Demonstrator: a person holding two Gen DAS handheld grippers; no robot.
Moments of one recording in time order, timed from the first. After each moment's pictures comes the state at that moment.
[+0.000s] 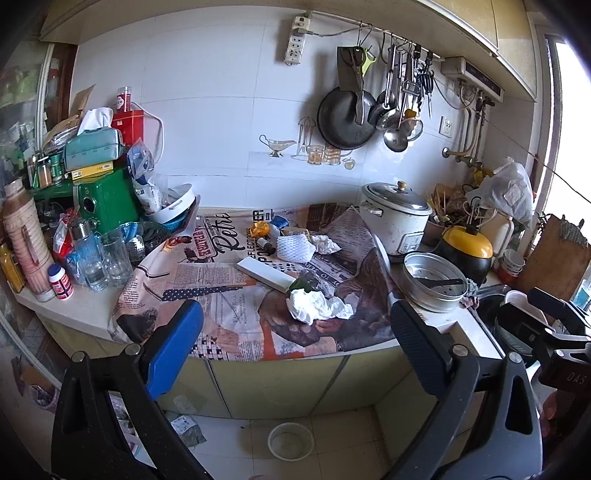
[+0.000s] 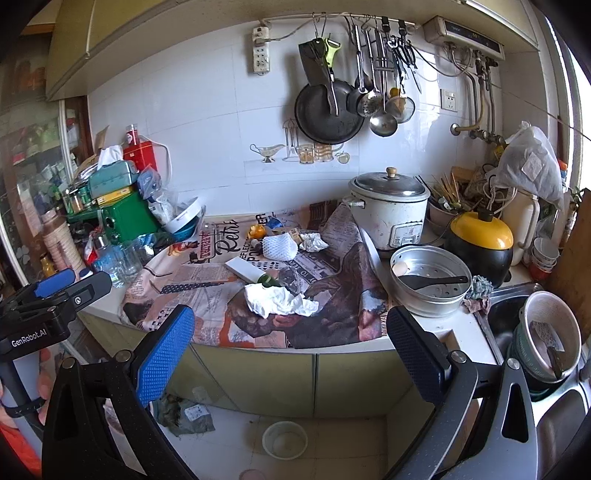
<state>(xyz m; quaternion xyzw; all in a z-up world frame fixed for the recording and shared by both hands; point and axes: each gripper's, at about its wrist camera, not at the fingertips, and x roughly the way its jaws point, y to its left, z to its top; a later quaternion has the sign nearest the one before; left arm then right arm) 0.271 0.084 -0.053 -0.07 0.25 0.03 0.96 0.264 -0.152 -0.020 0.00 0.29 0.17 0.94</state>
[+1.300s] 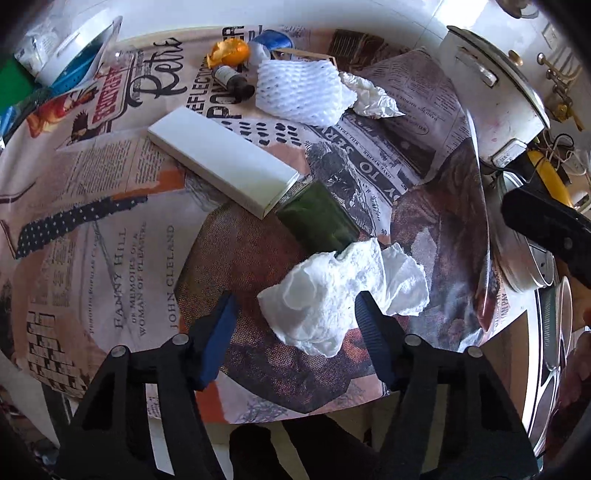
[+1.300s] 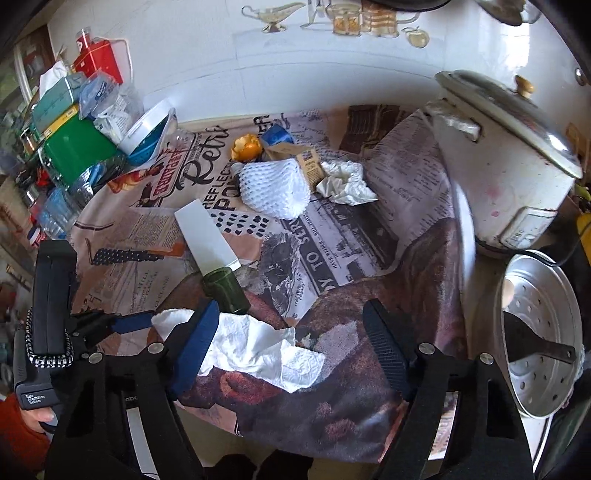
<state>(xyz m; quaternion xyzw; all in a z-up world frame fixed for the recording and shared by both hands) 0.576 0.094 -0.284 -0.14 0.54 0.00 0.83 0.559 -0.079 -0.171 -0.06 0.48 0.28 0.83</state>
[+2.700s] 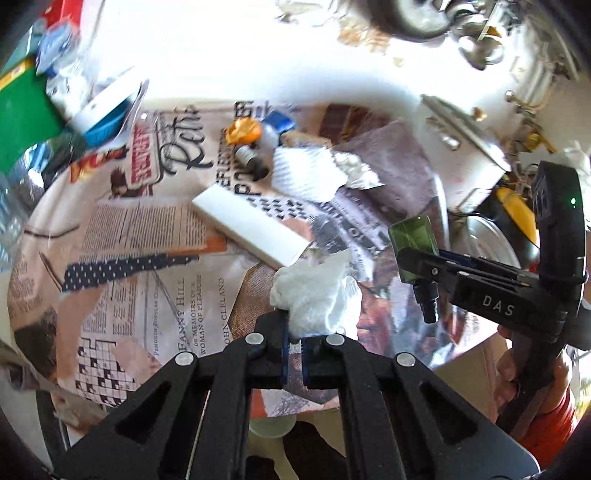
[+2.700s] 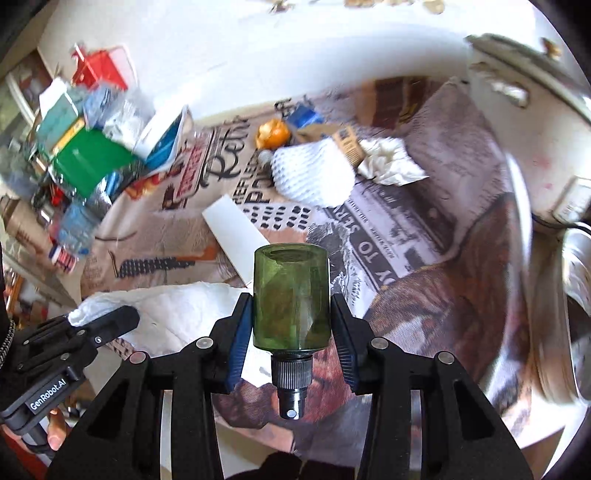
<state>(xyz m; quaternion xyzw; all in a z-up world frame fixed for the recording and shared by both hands) 0.525 0.131 -0.202 -0.13 0.43 -0.02 0.89 0.550 -0.058 -0.180 0.01 0.49 0.28 0.82</state>
